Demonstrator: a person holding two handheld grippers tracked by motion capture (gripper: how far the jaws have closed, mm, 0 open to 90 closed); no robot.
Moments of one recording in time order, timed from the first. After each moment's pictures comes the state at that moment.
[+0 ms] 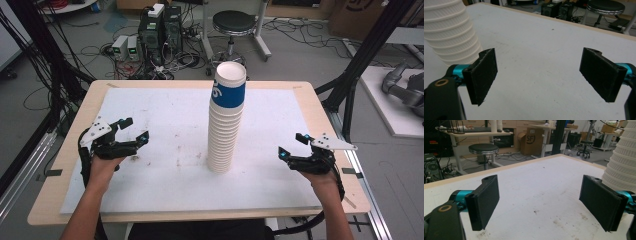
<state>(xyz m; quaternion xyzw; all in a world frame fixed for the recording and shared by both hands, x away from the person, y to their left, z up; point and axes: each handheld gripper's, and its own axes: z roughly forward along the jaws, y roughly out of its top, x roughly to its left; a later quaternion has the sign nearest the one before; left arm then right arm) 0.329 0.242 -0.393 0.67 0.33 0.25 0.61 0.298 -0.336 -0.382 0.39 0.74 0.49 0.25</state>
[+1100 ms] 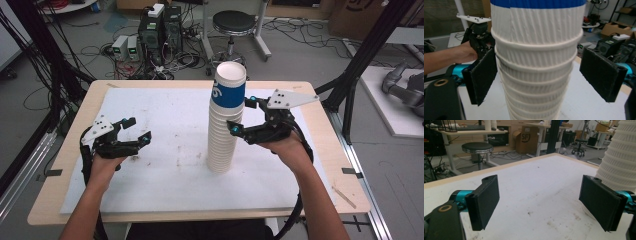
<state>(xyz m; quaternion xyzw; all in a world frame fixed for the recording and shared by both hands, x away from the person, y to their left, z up) 0.330 0.237 -0.387 0.68 0.33 0.23 0.61 0.324 -0.205 -0.263 0.19 0.77 0.58 0.16</state>
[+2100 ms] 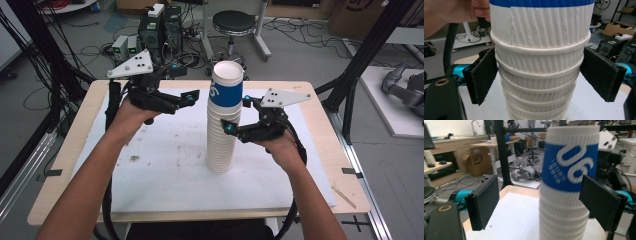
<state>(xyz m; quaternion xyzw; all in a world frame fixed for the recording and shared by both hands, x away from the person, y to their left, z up) 0.354 0.116 -0.211 0.72 0.13 0.15 0.66 0.327 -0.193 -0.265 0.20 0.77 0.58 0.15</state>
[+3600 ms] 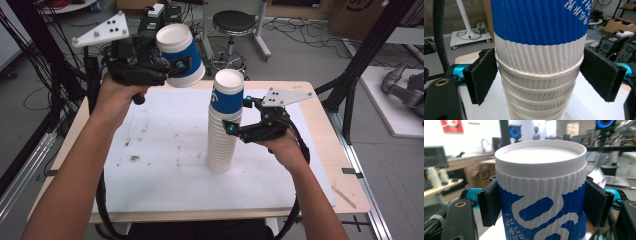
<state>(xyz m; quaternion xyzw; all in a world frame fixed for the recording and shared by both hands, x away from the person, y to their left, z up) 0.343 0.142 -0.157 0.68 0.14 0.19 0.69 0.327 -0.196 -0.262 0.20 0.78 0.57 0.15</state>
